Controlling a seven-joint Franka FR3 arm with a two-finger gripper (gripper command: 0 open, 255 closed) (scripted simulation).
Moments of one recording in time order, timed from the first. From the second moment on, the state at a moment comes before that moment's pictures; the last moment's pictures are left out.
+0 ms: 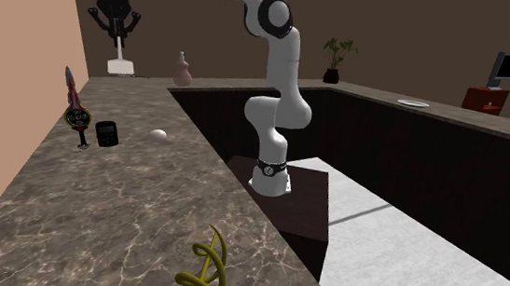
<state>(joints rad) 0.03 -0.06 -0.98 -1.39 -0.11 1.36 -1.68</state>
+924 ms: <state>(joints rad) -0.08 0.15 -1.09 -1.38 0.07 1.47 -1.86</state>
